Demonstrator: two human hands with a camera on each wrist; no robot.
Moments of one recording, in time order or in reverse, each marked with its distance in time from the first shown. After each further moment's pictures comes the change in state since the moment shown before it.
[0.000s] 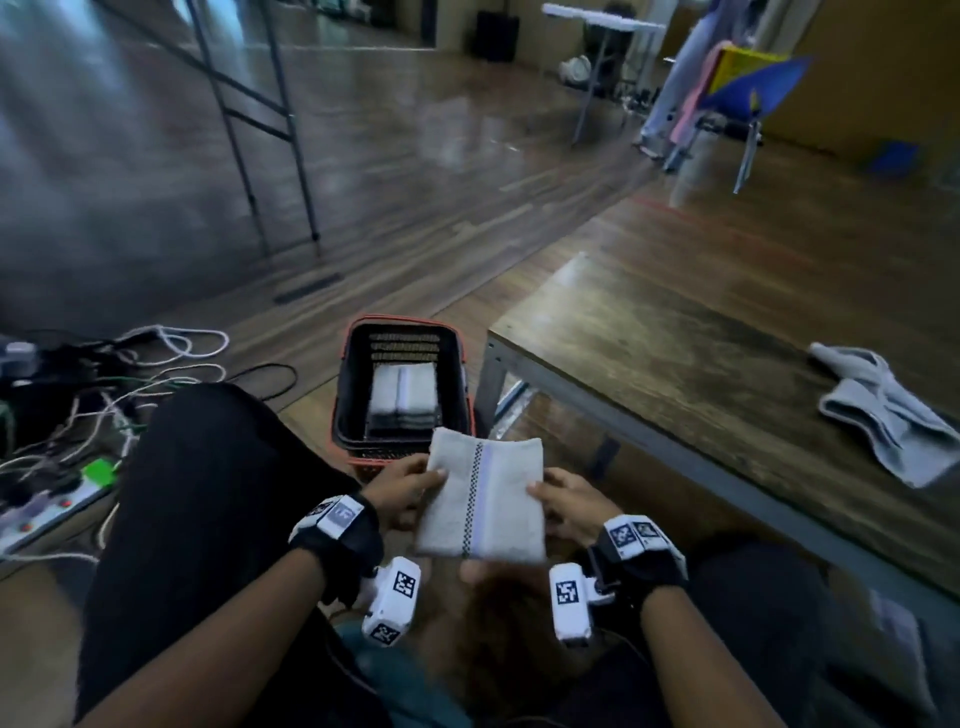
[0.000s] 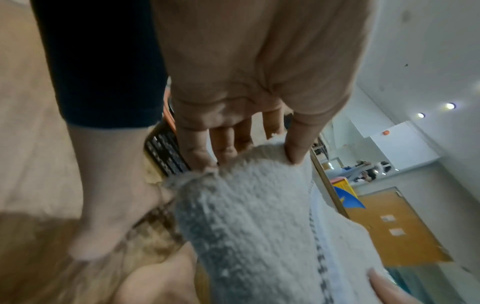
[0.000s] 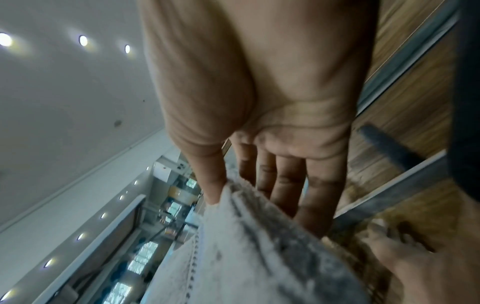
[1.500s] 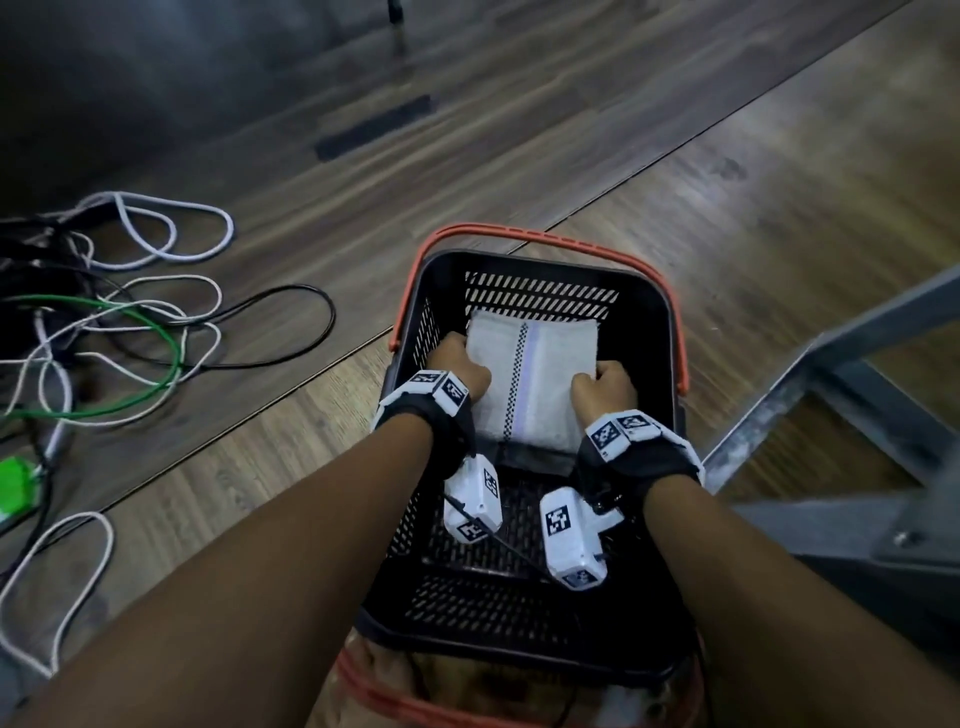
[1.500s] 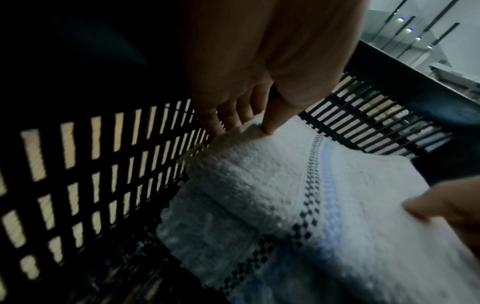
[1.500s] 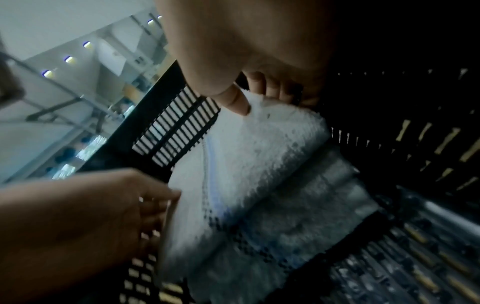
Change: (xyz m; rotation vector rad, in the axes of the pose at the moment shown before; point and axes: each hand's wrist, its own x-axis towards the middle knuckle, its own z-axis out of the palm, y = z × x) left_hand 0.455 -0.026 -0.207 0.501 0.512 -0.227; right_hand 0.501 -0.060 0.150 -0.423 0.355 -0.021
